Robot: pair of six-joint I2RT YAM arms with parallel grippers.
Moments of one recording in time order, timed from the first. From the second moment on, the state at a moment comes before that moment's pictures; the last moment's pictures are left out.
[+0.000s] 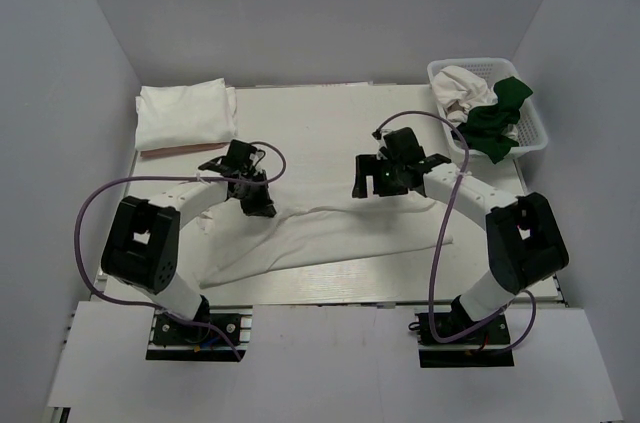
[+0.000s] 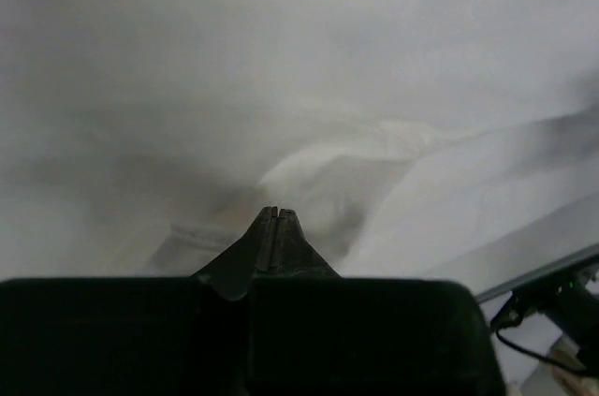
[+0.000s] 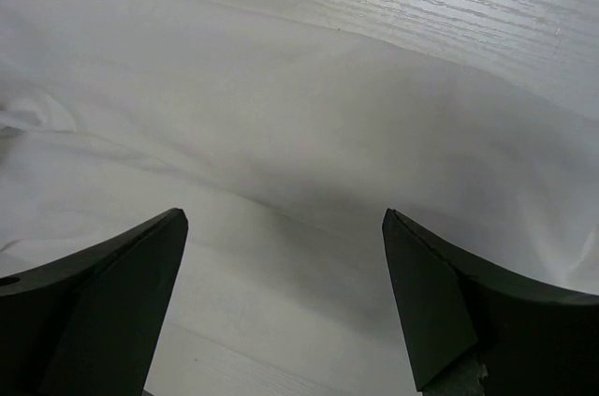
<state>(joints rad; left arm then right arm) -0.33 1.59 0.93 -0.46 0.25 -0.55 0.49 1.58 1.02 -0.35 -0.20 0.31</state>
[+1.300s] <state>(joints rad) -0.26 1.60 0.96 -0.69 -0.08 -0.76 0.72 1.84 1.17 -0.33 -0.25 0.15</state>
